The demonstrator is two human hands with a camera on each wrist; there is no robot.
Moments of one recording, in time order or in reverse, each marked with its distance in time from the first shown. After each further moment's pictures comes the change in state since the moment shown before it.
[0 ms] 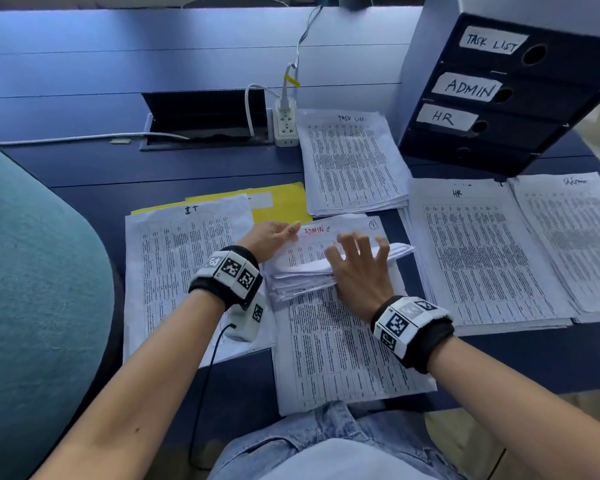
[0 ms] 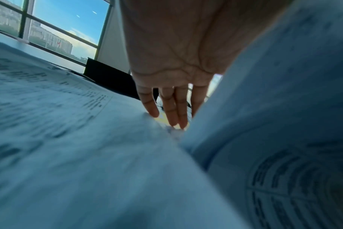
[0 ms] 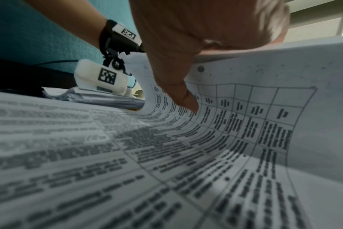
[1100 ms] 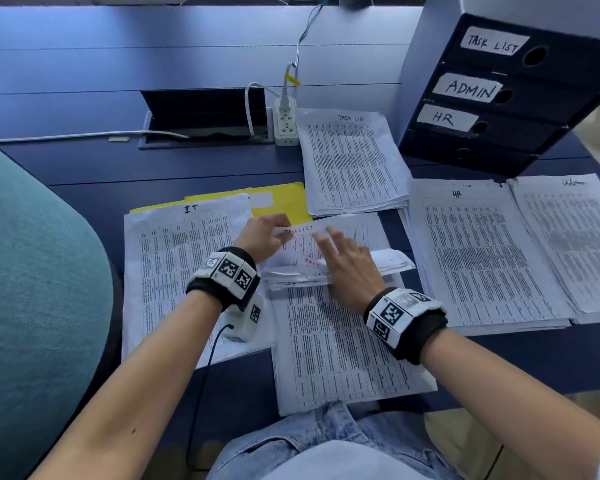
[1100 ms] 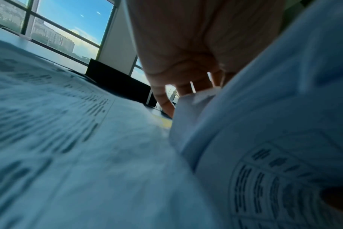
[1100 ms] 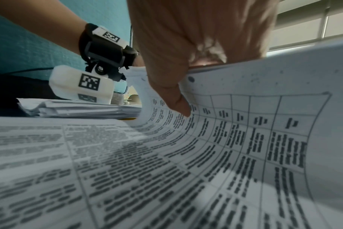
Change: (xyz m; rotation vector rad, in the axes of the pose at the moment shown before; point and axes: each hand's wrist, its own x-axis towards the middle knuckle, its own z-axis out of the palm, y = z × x) left_hand -0.001 -0.007 0.001 0.013 0.204 0.119; right_hand 0.013 -0.003 -0.004 0.297 -0.218 -0.041
